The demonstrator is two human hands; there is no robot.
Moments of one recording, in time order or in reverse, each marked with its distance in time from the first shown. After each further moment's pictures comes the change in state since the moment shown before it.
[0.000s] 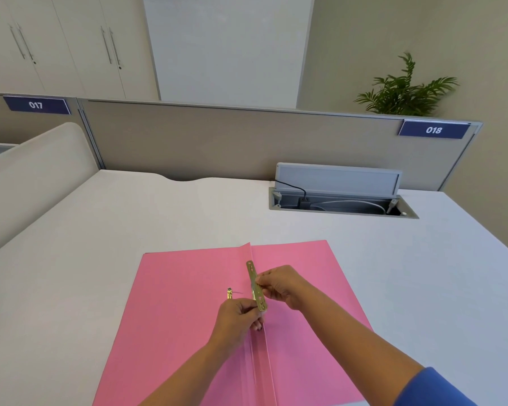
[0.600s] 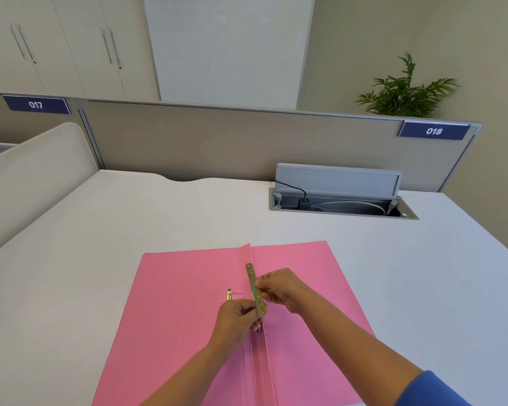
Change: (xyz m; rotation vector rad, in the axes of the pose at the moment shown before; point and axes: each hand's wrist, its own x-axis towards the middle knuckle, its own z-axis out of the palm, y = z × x) left_hand 0.002 -0.002 0.001 -0.055 0.007 0.000; right_hand -0.002 0.003 0.001 -0.004 -0.009 -0.004
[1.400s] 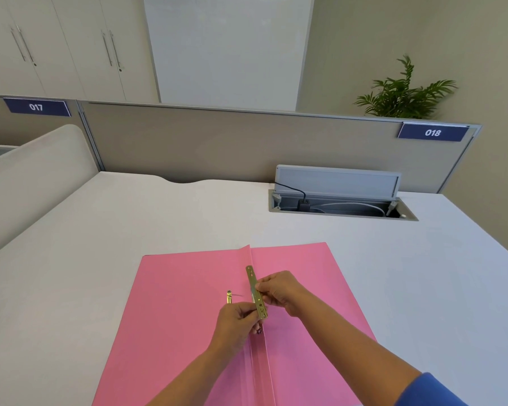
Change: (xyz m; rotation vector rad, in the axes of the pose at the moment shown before) left_hand -0.002 -0.004 0.000 -0.006 0.001 0.013; right_hand -0.005 0.001 0.002 -0.044 0.022 -0.020
